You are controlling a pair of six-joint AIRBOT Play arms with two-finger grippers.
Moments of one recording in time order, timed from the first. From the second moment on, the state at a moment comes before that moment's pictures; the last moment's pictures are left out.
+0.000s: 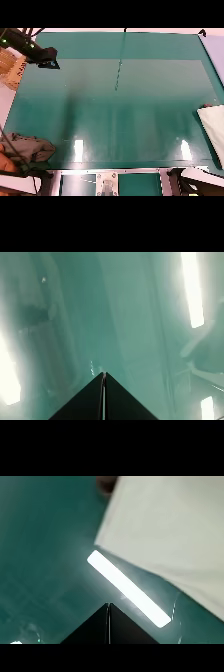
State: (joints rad) left arm -0.01 -1.56 1.91 1.16 -1.64 -1.46; right arm -0.85 -1.29 1.33 -1.27 1.42 1.67
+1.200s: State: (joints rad) left arm -0.01 -0.93 0.92 1.18 -1.36 -1.52; right arm -0.12 -1.03 0.84 -1.23 1.12 1.59
